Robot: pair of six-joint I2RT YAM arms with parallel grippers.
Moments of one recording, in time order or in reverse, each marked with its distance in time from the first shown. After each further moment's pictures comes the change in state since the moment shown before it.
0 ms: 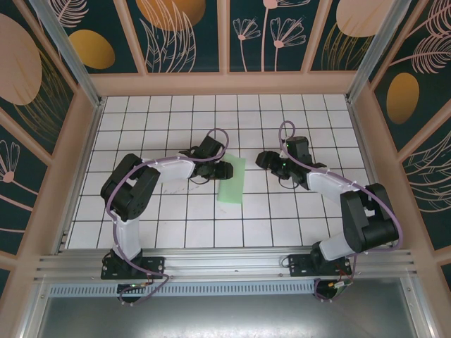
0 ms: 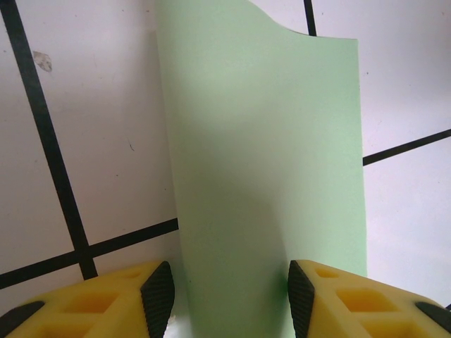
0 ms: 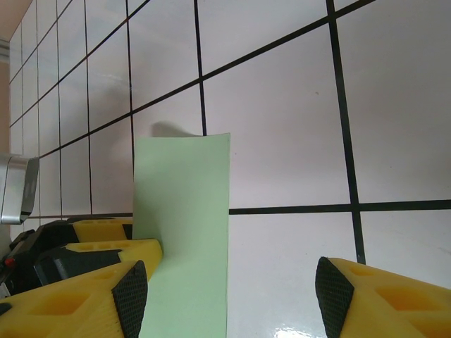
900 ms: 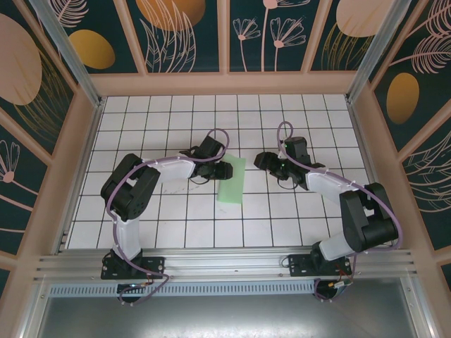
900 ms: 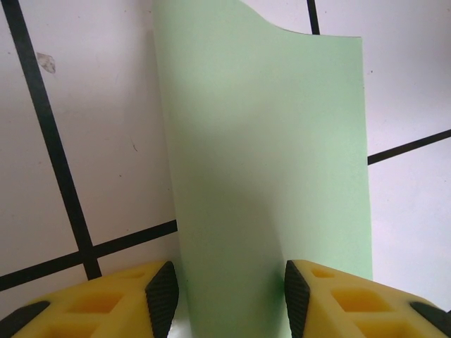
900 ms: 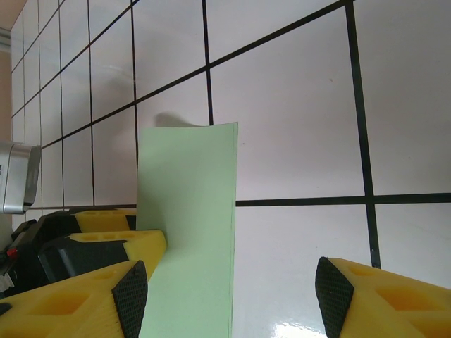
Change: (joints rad) left arm -0.002 0.001 0.001 -0.005 -0.012 0.011; right arm 0.016 0.005 0.000 0.000 -0.011 0.000
